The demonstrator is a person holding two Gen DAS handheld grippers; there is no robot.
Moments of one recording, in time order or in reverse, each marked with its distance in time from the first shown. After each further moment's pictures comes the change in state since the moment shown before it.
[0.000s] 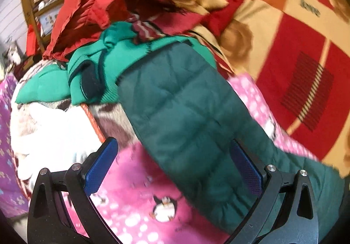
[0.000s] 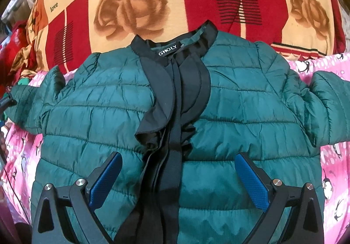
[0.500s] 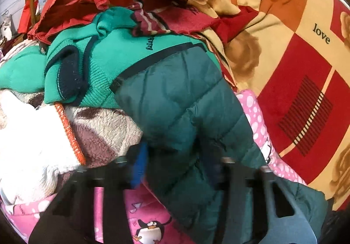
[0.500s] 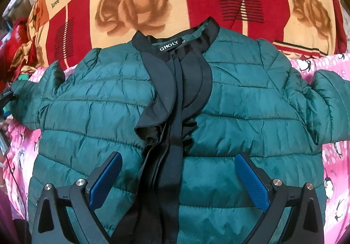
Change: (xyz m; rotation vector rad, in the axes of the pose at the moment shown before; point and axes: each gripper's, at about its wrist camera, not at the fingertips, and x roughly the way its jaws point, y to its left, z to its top) left arm 0.034 0.023 0.013 -0.118 -0.004 -0.137; right arm 0.003 0.002 -0.003 -0.013 0.010 0.002
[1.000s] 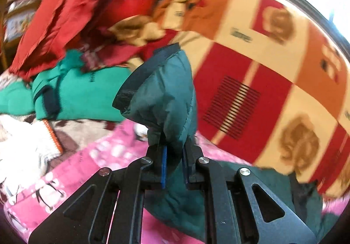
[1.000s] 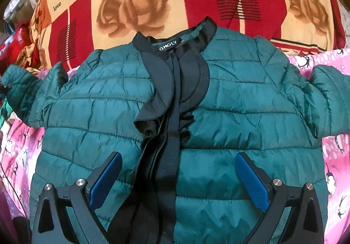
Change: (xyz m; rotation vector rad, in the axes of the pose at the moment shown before) left arm -0.109 -0.067 -0.025 0.176 -0.095 -0.275; right arm -0.007 -0.005 -0.008 0.021 -0.013 0.022
